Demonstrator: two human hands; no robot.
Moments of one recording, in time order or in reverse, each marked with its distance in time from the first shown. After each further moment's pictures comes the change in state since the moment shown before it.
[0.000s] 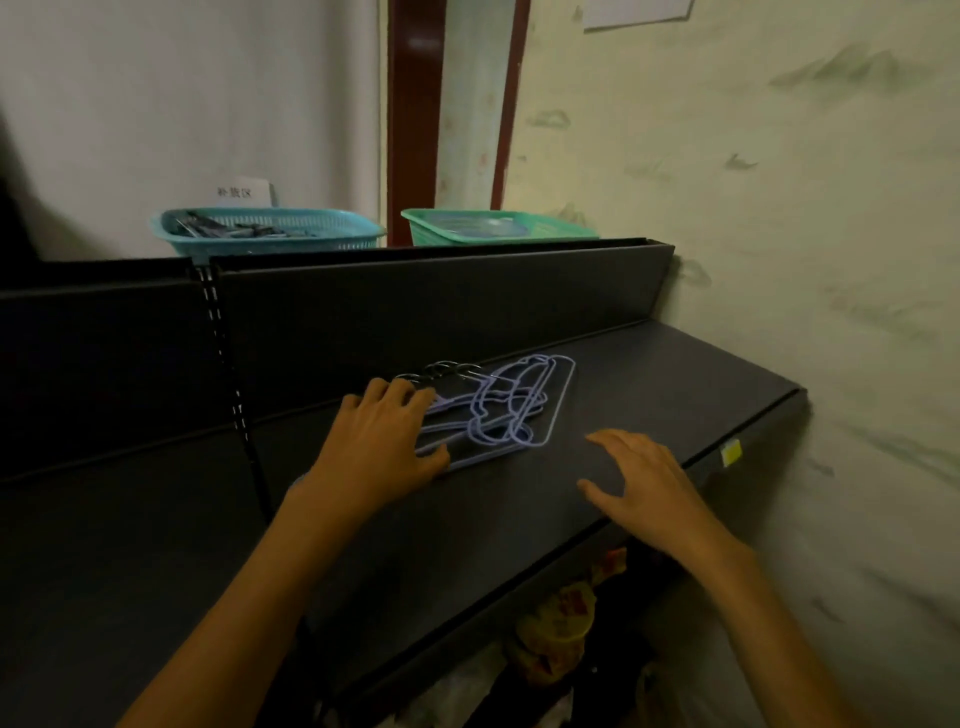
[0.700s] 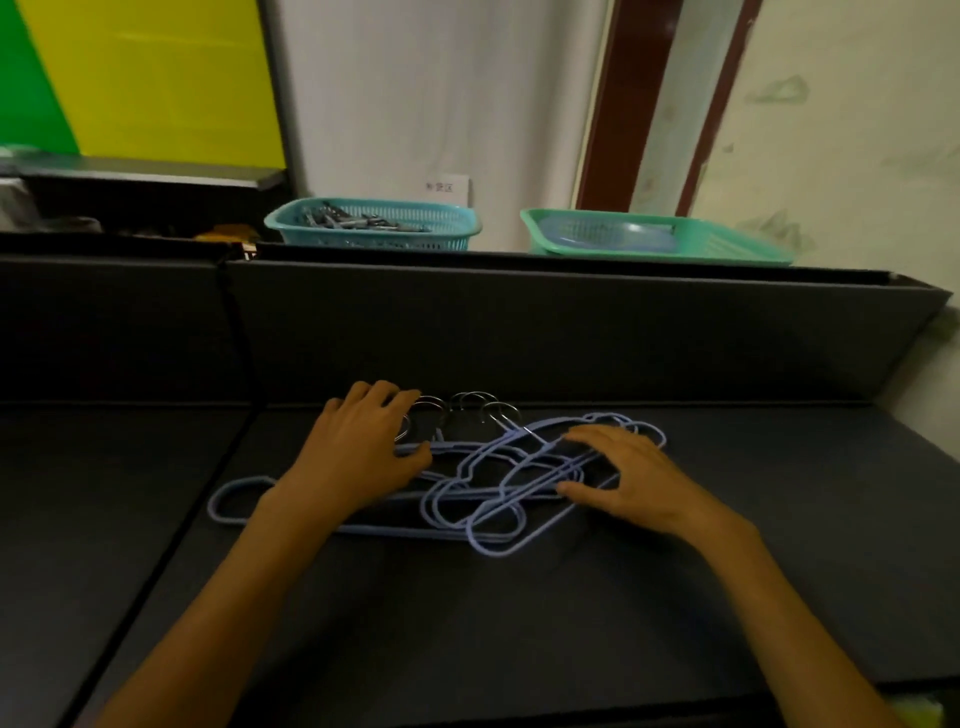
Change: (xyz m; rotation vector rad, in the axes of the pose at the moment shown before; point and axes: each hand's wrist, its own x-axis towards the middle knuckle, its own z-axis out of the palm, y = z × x) left_hand 0.088 0.040 0.036 0.125 -0.024 -0.534; right_hand 0.215 0.095 0.045 0.274 -0.436 -0.456
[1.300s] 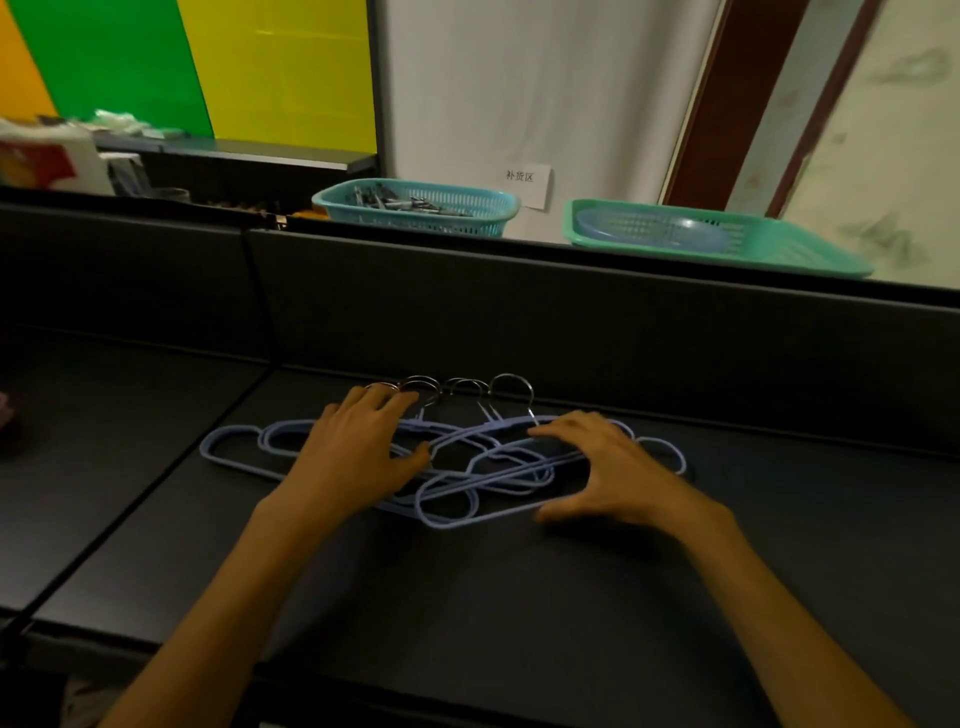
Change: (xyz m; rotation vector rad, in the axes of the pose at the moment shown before) left_hand -0.018 0.059 0.018 0.008 0.032 -0.211; right_hand 0.026 0.033 -0.016 0.030 -0.177 -0.297
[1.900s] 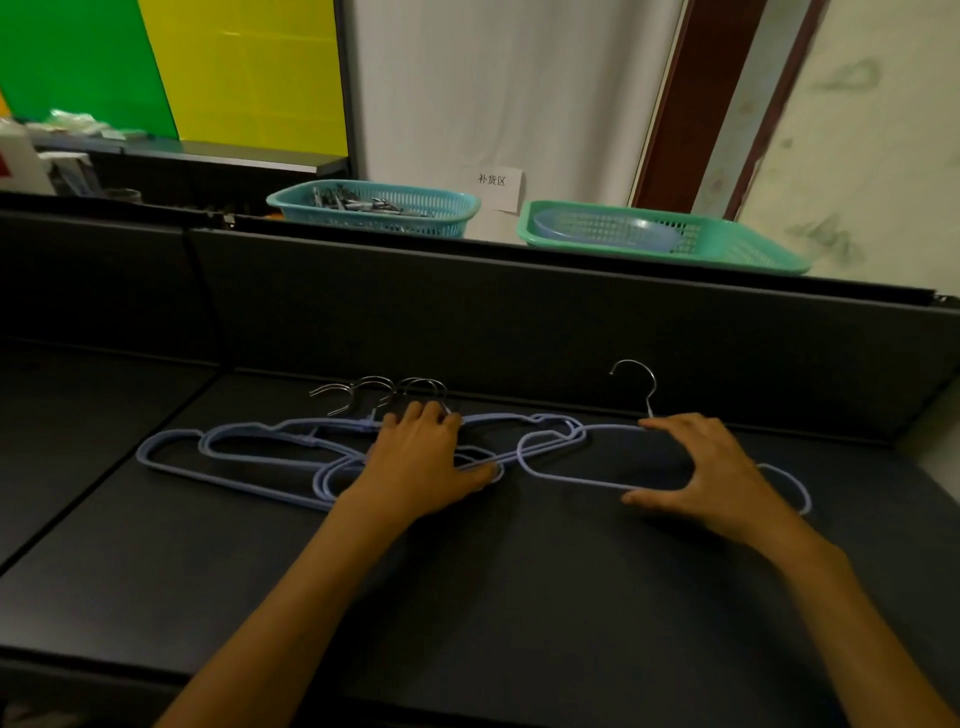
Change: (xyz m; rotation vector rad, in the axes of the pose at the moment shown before) left_hand 0.024 0.090 0.030 0.052 -0.188 0.069; right_hand -0.078 0.093 -0.036 -0.077 0.311 0.264
